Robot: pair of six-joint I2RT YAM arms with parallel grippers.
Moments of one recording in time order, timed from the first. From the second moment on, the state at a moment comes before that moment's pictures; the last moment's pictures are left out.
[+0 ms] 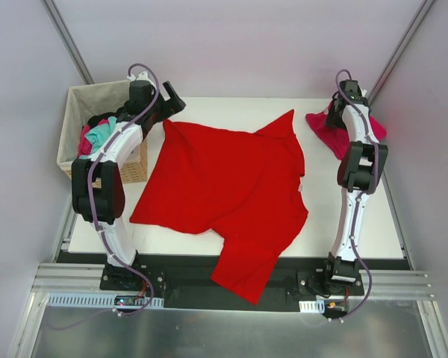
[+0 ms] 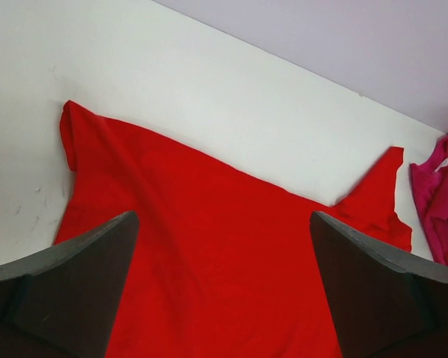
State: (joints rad) left arm -0.10 1.84 1.49 -0.11 0.15 -0.57; right arm -0.11 2.52 2.36 -0.82 0.40 0.23
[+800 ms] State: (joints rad) left arm -0.10 1.65 1.38 -0.13 0.16 -0.60; right arm -0.04 2.26 2.12 -0.97 0.52 0.11
